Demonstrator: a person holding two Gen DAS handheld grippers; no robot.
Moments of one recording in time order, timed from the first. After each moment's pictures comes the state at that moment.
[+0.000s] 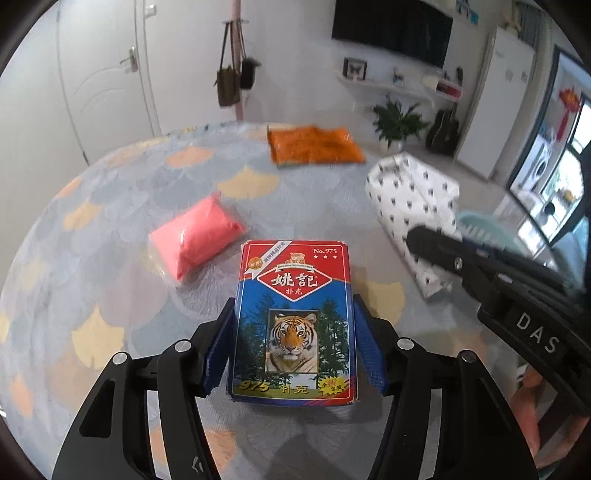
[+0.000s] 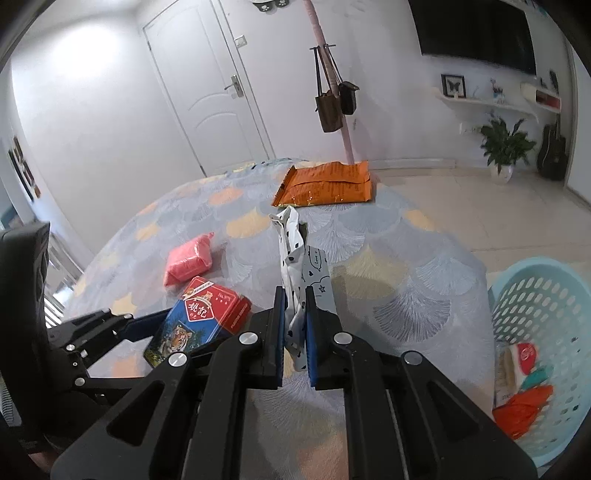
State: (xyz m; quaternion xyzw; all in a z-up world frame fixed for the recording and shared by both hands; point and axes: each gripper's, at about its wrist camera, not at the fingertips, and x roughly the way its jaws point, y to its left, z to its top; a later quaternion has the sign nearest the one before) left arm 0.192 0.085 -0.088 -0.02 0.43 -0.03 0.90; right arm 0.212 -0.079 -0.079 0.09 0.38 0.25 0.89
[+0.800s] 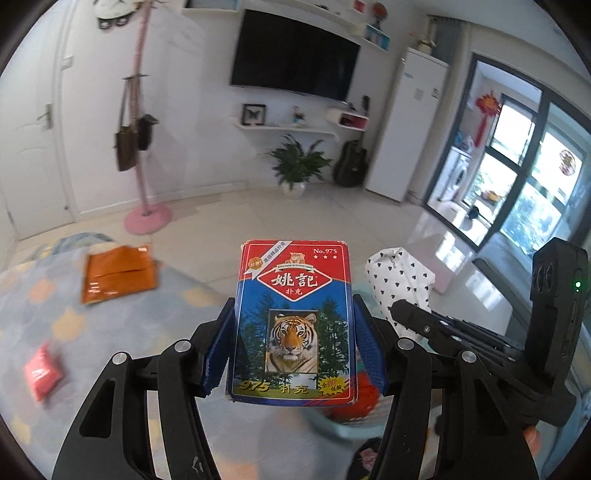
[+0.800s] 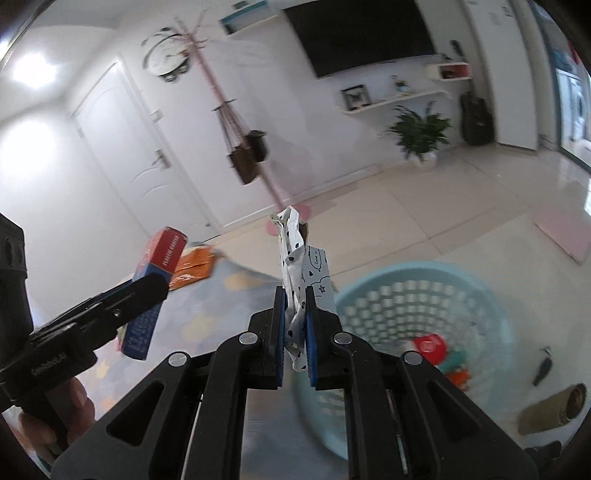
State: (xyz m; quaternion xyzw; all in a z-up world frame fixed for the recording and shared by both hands) left arm 0.242 -0.087 -0.019 -0.02 0.35 -0.20 0.91; right arm 0.204 -0.295 -0.047 0.19 0.34 0.10 0.92
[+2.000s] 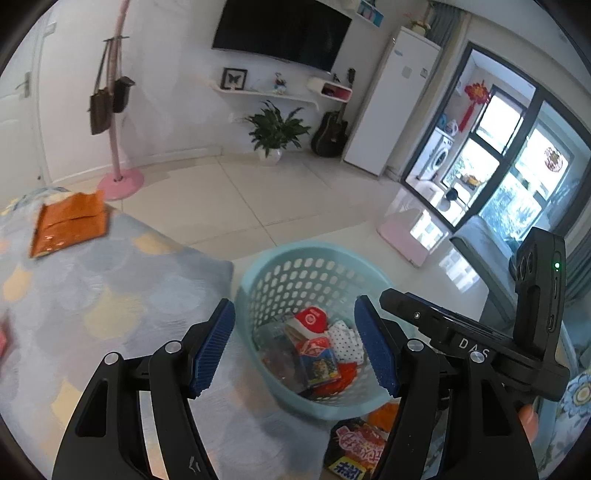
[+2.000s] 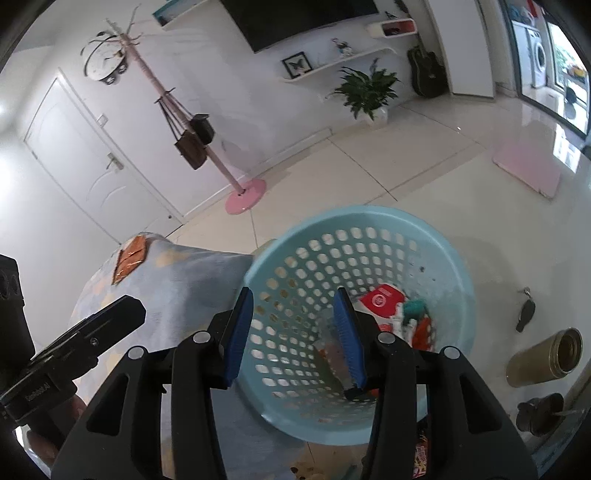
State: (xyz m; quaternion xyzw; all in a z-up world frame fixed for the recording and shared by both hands) left arm 0.240 -0.082 -0.065 -0.05 0.40 -0.24 0.88; right arm 0.201 -0.325 -0.087 0.22 0.40 0.06 0.89
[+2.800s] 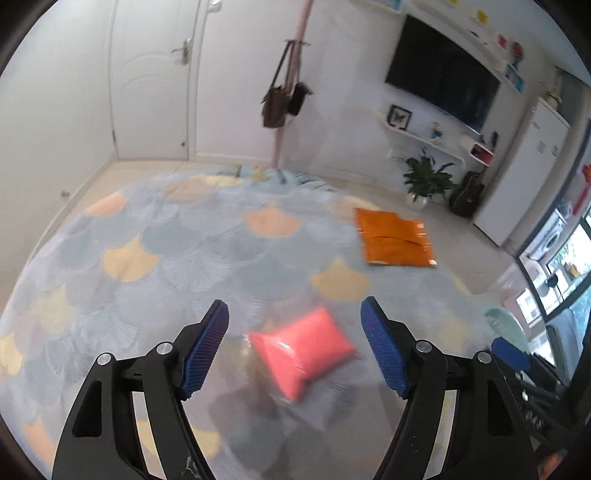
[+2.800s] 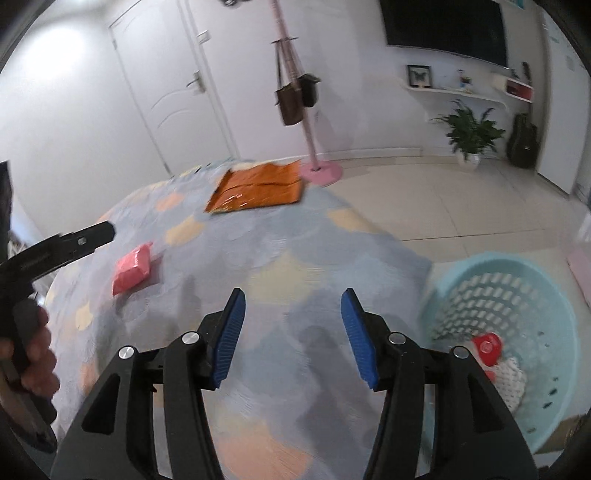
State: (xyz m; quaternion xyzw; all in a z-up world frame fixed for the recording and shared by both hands) left arm 0.252 0.176 -0.065 -0.12 0.39 0.02 0.91; right arm 0.240 -0.099 -0.086 0.04 0.41 0.19 0.89
